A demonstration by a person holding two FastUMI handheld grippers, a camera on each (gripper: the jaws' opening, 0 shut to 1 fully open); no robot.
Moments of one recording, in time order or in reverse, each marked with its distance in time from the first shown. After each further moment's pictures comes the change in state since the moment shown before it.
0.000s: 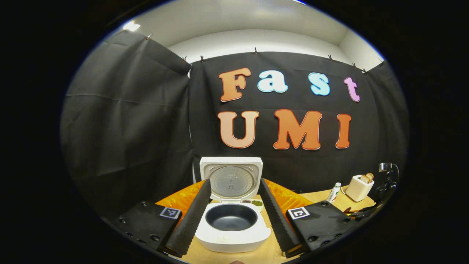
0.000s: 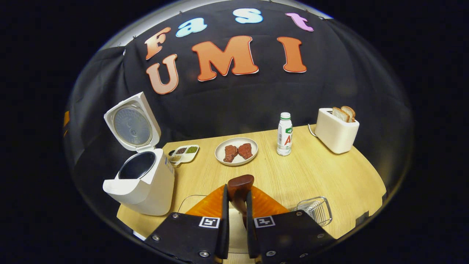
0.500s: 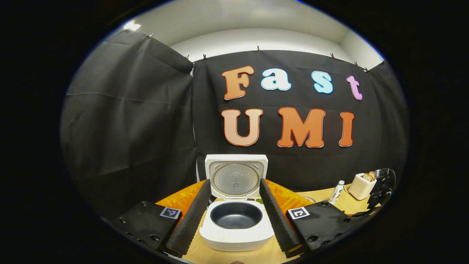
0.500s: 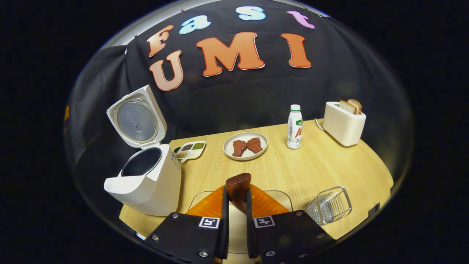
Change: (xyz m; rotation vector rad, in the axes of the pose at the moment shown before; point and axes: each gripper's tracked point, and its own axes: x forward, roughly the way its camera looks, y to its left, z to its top) left arm 0.002 0.012 -0.009 0.002 0.021 0.012; right arm 0.008 0.029 -0.028 0.089 0.044 0.032
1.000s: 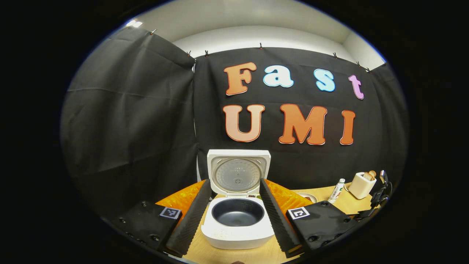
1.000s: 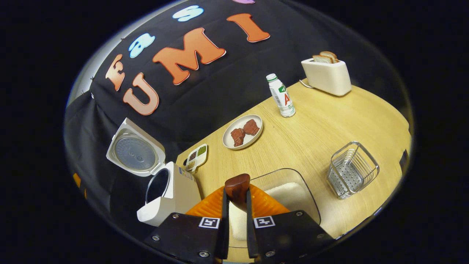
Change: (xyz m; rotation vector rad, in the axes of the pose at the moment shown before) left arm 0.002 0.008 -0.013 -0.010 0.032 -0.014; right arm 0.002 0.000 -0.017 0.423 0.117 0.044
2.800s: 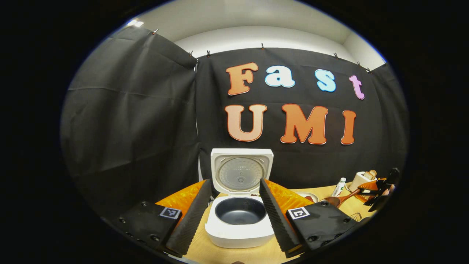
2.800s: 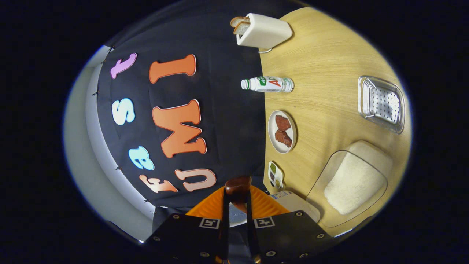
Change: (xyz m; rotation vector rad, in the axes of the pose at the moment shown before) left arm -0.010 0.022 -0.003 -0.002 -0.013 0.028; right arm -0.031 0.043 0.115 0.920 -0.008 0.436
